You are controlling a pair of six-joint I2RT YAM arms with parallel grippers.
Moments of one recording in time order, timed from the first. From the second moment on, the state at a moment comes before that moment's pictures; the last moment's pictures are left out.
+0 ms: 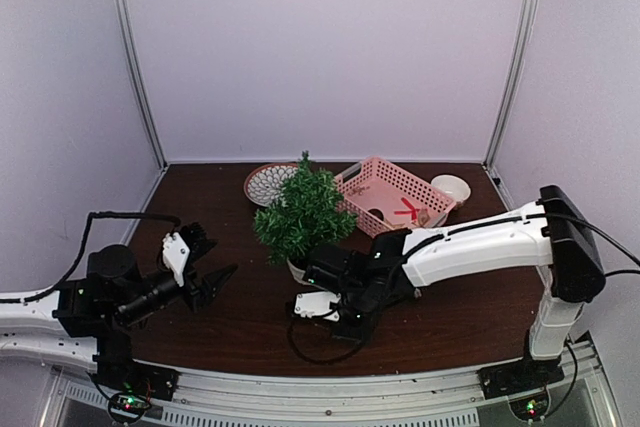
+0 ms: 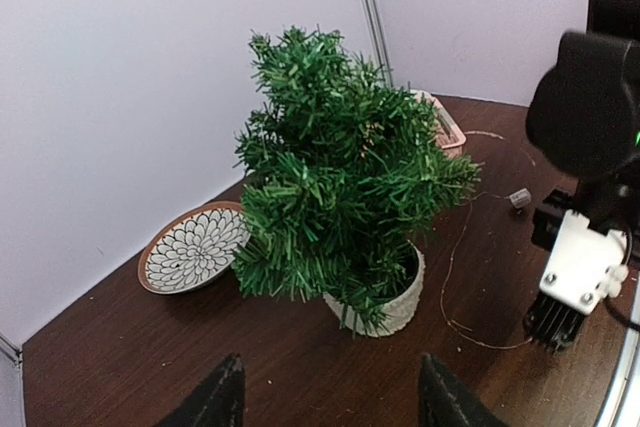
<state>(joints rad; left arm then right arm) -1.19 0.56 0.37 0.03 -0.44 0.15 1.23 1.88 1.33 -0.74 -0.04 -0.21</state>
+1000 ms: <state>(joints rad) -1.24 0.88 0.45 0.16 0.04 0.34 1.31 1.65 1.48 -0.77 -0.07 -0.40</state>
